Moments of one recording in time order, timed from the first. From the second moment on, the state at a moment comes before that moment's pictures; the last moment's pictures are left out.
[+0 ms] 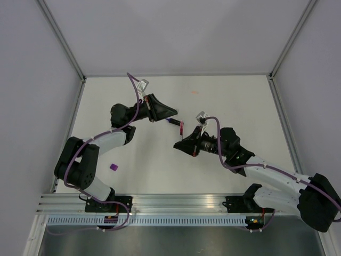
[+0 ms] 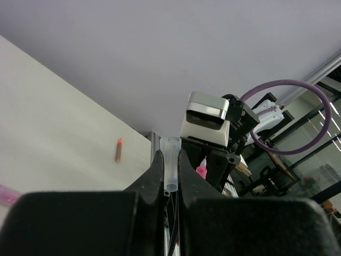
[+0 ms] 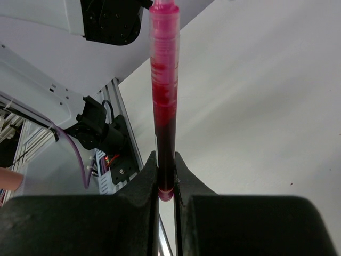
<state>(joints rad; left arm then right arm) -0.40 1.56 0.80 1.27 0.95 -1.20 0.75 1.06 0.53 0.47 -0.44 0.53</state>
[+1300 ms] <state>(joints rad) -0.57 1.30 0.80 1.04 0.78 -0.89 0.87 1.03 0.53 0.48 -0.41 0.48</state>
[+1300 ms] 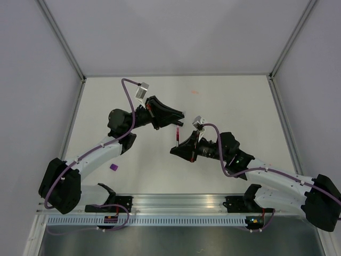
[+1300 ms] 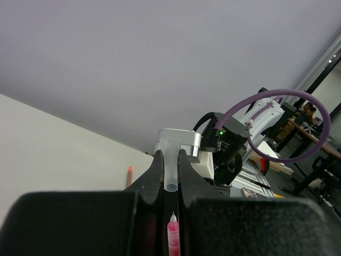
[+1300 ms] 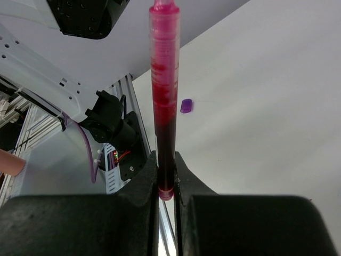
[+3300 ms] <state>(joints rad) -0.58 1.20 0.75 0.97 0.71 -0.84 0.88 1.00 0.53 0.50 -0.37 0.47</state>
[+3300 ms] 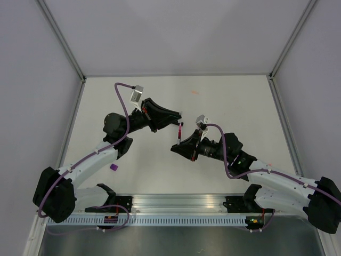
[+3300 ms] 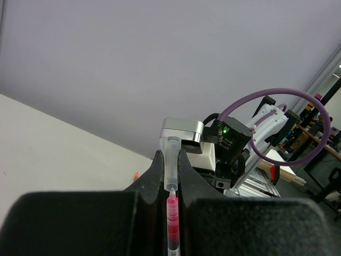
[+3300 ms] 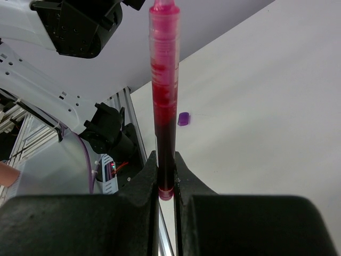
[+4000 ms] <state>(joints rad) -0.61 1.14 0.64 0.97 0.71 -0.78 0.90 0.95 0.51 0.44 -0.33 0.44</state>
